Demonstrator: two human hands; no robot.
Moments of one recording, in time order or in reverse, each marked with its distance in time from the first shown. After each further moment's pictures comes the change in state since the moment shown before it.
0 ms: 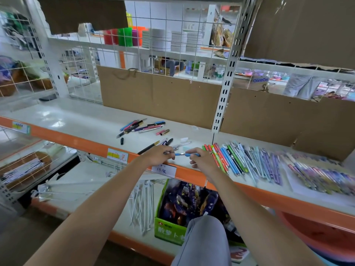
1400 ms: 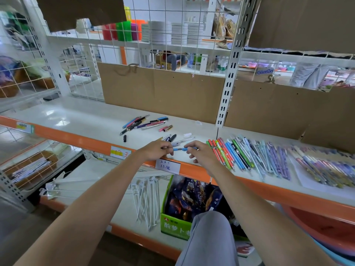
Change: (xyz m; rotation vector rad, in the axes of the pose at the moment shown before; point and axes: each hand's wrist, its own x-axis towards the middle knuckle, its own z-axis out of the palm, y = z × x) left_hand 0.003 -0.018 -0.011 -0.023 -0.040 0.012; right_hand 0.002 -0.009 0.011 -0.007 -0.024 -0.067
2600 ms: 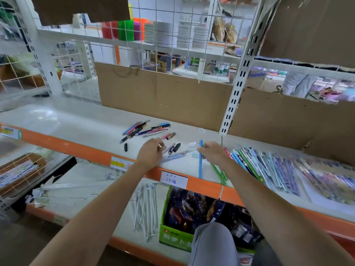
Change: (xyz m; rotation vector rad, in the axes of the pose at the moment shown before) left_hand 0.032 -0.044 -0.010 0.135 0.507 -0.008; right_hand 0.046 -0.030 -0.013 -0.448 0.058 0.128
